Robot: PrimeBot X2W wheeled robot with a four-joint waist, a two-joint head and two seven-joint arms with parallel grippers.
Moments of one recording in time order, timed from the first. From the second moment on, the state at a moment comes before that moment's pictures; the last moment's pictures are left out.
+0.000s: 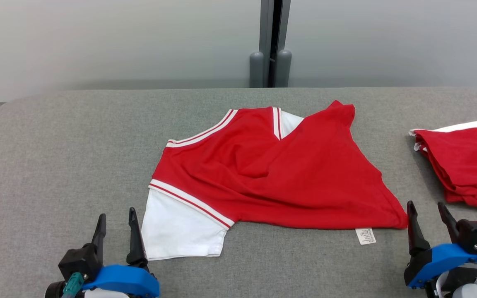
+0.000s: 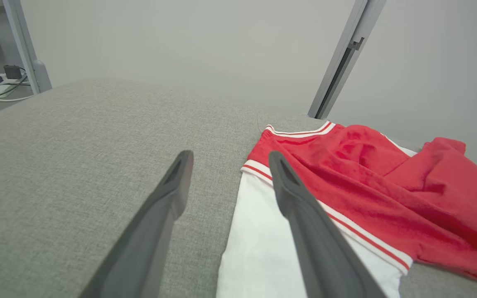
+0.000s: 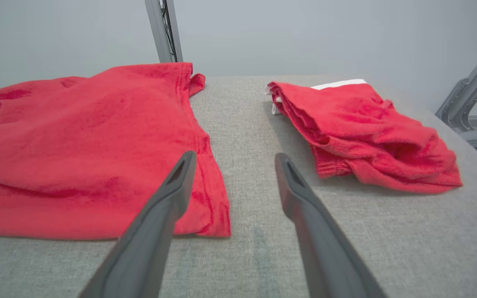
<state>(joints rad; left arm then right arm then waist) -0.08 0.05 -0.09 0.38 -0.31 0.02 -0.26 -0.16 -0.06 -0.22 0.45 0.02 0.13 -0.14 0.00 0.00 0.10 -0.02</state>
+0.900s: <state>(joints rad) -0.02 0.05 -0.18 0.44 -0.32 0.01 -0.26 -0.08 -0.05 -0.03 0.43 0.12 0.13 -0.25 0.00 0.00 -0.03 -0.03</state>
